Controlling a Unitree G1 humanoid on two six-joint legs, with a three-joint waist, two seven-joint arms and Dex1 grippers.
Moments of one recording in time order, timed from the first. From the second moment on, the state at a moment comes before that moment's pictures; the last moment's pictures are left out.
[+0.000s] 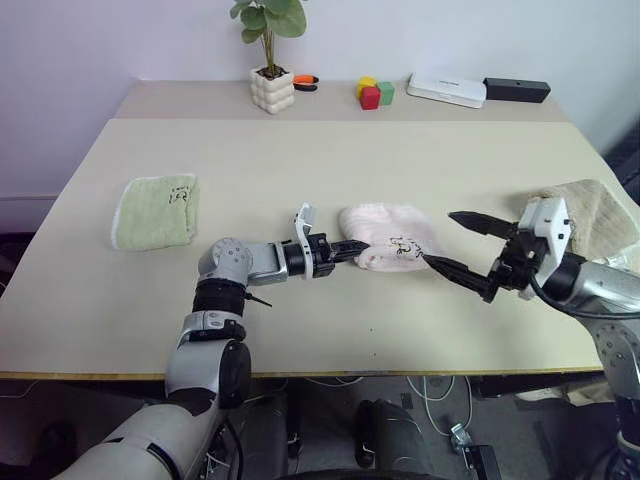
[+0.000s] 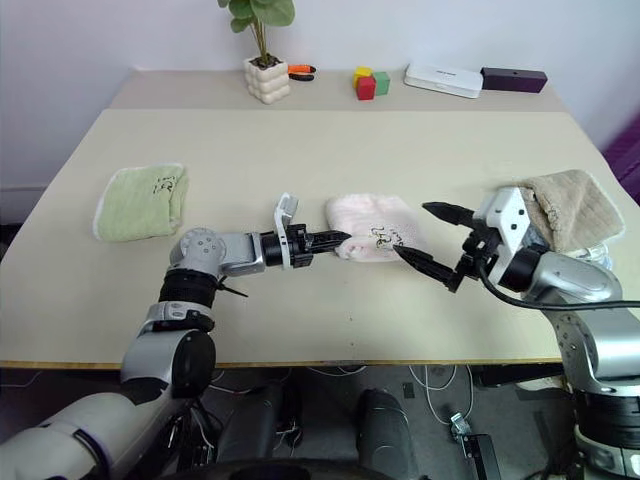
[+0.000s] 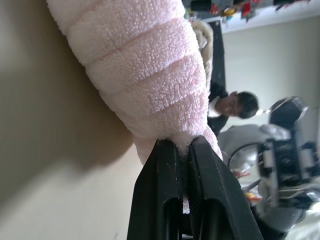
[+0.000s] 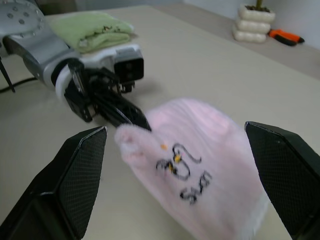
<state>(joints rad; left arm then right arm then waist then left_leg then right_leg) -0.85 0.02 0.31 0.64 -0.76 1.26 -0.51 -0.10 -0.78 -0.29 -0.33 0.58 0.42 0.92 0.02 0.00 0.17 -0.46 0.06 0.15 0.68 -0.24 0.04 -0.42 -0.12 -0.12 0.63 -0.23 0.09</state>
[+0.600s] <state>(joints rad) -0.84 0.18 0.29 0.48 -0.66 0.92 -0.54 -0.11 -0.79 -0.34 -0.35 0.65 0.44 0.95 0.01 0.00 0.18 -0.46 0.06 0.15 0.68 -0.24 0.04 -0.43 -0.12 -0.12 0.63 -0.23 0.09</state>
